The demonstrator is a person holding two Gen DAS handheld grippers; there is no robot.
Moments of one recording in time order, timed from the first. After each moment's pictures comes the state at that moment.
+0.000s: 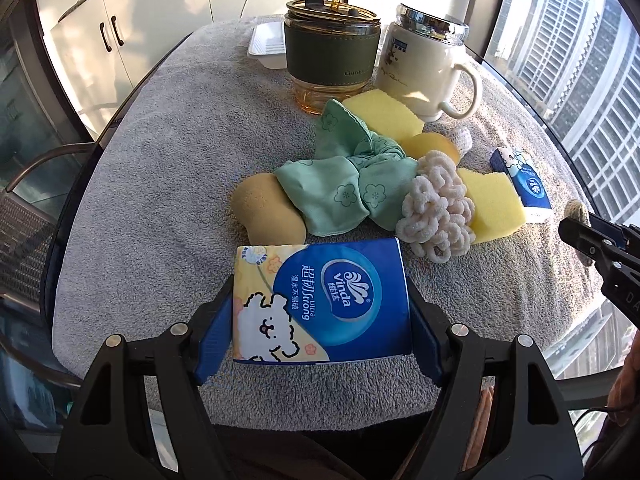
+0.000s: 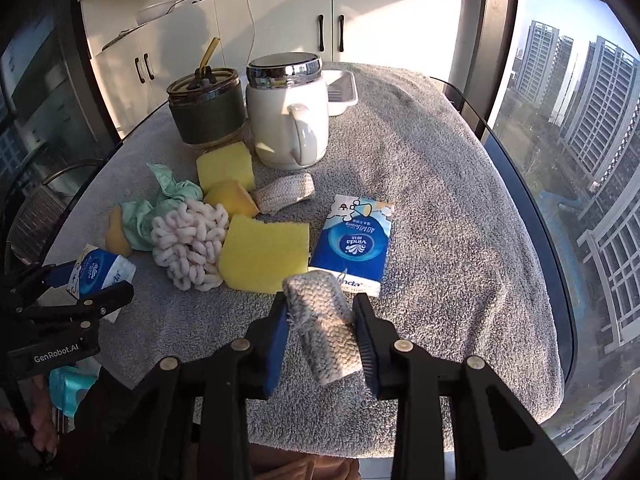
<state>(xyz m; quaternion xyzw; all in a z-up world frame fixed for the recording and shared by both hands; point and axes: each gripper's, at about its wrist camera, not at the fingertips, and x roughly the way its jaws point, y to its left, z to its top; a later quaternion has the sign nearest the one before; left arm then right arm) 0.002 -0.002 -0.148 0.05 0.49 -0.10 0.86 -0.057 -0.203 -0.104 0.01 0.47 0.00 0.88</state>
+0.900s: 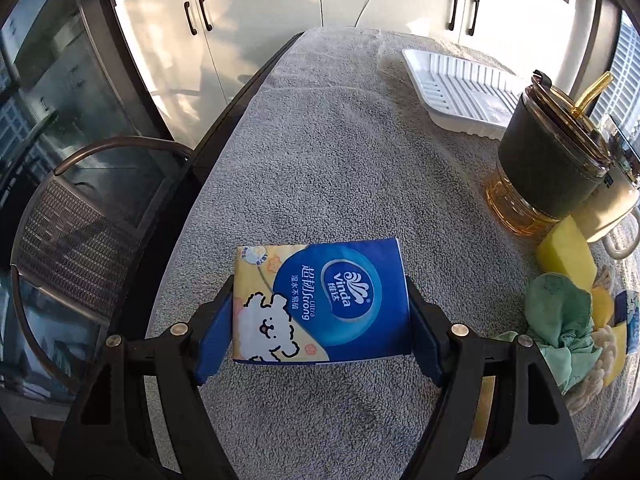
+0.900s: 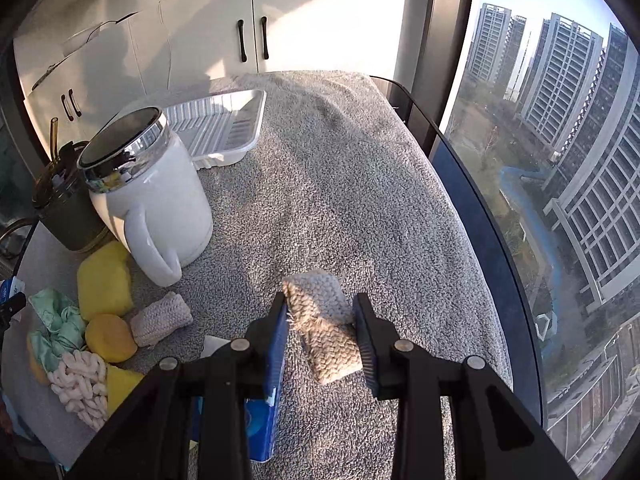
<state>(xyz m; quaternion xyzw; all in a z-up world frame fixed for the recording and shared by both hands) 0.122 0.093 -0.151 0.02 0.48 0.04 0.87 0.065 -0.282 -0.113 0.03 0.48 -0.09 0.87</state>
